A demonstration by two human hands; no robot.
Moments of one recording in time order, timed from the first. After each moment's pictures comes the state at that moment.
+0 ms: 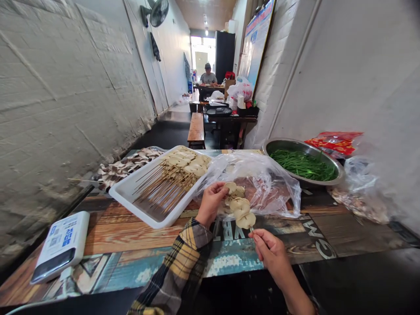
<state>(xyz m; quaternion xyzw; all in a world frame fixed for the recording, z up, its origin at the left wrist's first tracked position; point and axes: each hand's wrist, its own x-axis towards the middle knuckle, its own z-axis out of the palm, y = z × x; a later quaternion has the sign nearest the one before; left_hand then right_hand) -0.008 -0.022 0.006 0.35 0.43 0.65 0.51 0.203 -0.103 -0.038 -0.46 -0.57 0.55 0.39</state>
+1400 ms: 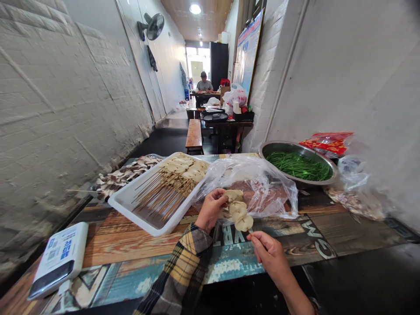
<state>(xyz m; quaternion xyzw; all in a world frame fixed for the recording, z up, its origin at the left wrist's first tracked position) -0.007 -0.024 0.005 0.34 0.43 0.62 0.56 0.198 -0.102 -0.040 -0.47 -0.59 0.51 0.41</state>
